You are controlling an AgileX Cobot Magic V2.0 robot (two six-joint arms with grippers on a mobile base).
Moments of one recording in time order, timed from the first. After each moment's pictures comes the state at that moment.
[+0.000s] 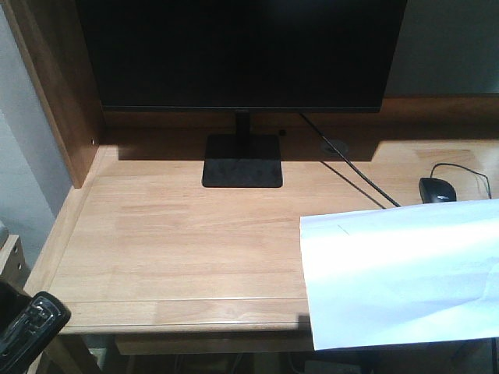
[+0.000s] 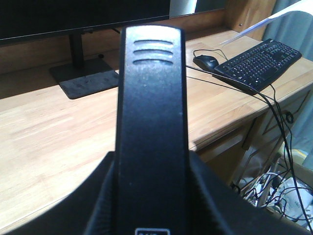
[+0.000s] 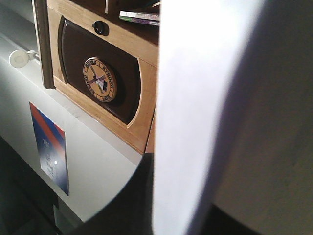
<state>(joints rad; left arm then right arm) -0.50 0.15 -0.49 -0.24 0.76 0.11 0.20 0.35 0.03 -0.16 -0.87 1.34</state>
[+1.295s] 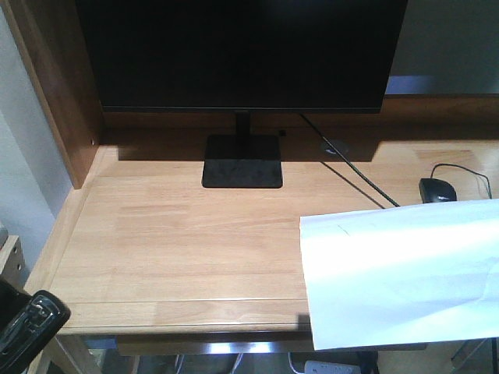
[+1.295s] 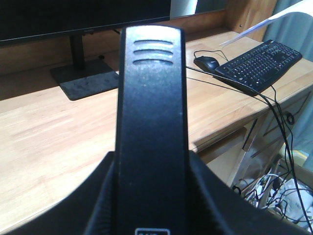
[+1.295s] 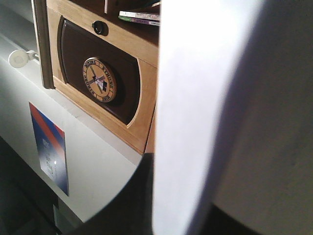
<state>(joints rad) -0.50 0.15 -0.49 -0.24 0.75 0.11 0.20 0.35 0.03 -0.16 -0.87 1.34</state>
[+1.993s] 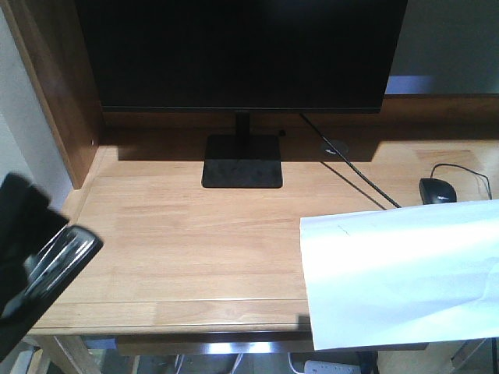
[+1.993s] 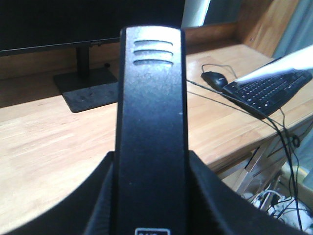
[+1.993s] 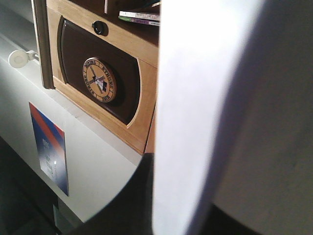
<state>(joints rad) -0.50 0.49 -0.63 -0.24 0.58 0.07 0.20 0.35 0.03 -0.16 -0.87 1.34</state>
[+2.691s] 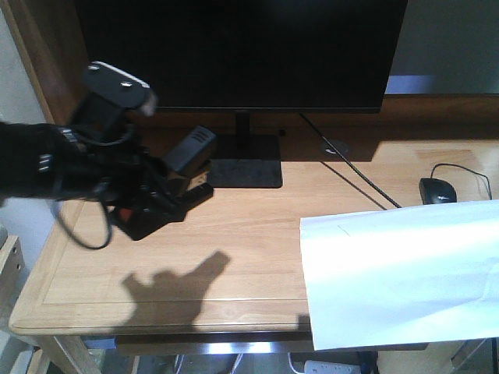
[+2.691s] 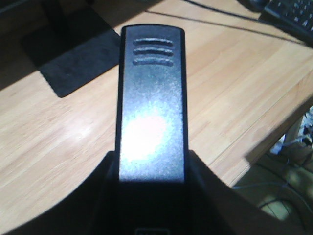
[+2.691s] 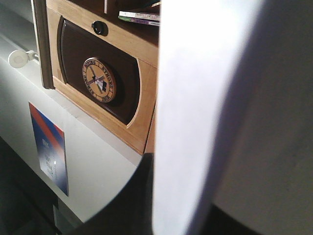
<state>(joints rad) -0.50 1.38 -1.10 -0.32 0.57 0.39 0.20 0.35 0.03 -0.16 -0.87 1.34</state>
